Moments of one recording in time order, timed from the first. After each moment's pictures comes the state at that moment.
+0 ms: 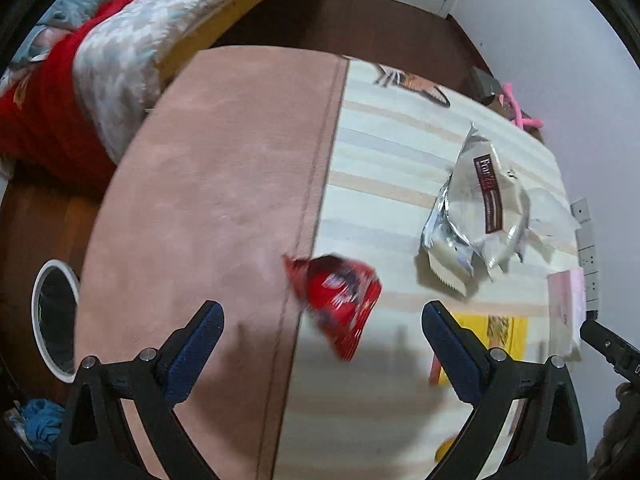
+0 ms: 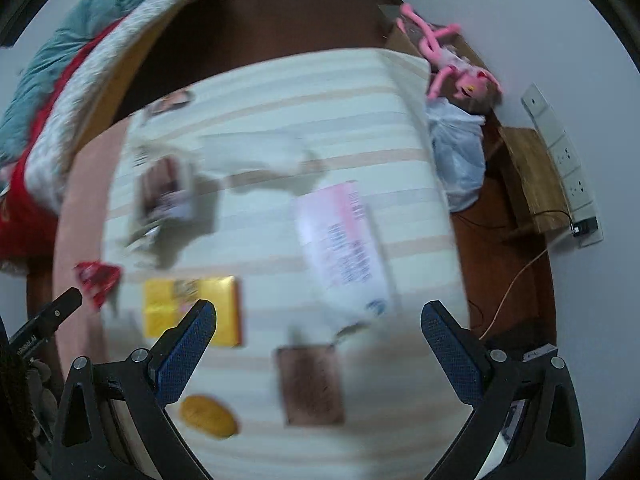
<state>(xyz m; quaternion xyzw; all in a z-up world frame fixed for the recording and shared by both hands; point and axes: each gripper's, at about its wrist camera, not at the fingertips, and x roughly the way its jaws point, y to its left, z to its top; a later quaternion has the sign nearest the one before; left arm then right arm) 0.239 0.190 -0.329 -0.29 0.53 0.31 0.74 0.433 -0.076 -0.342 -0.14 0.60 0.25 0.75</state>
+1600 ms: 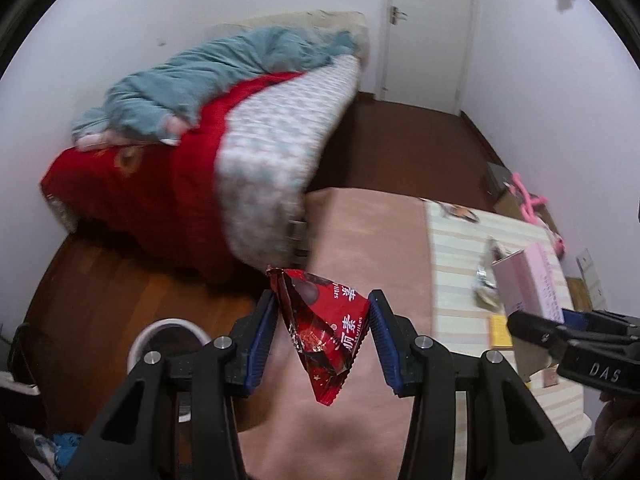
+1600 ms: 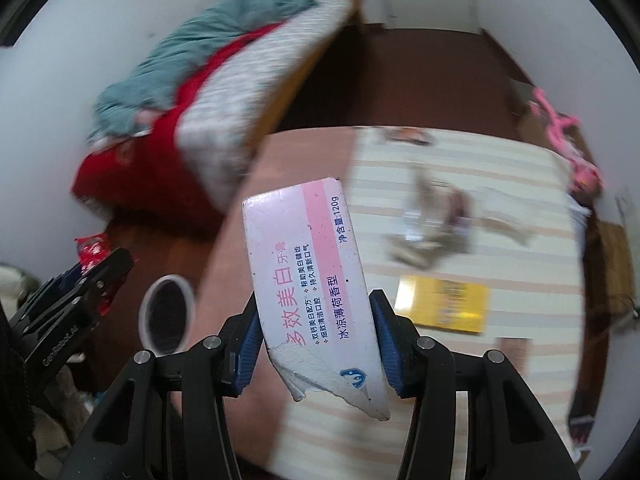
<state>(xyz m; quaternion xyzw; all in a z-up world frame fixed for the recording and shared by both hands) 0.026 0.200 -0.150 -0.19 0.37 0.41 0.81 0.235 0.052 -0.224 -0.13 0.50 0.47 0.71</state>
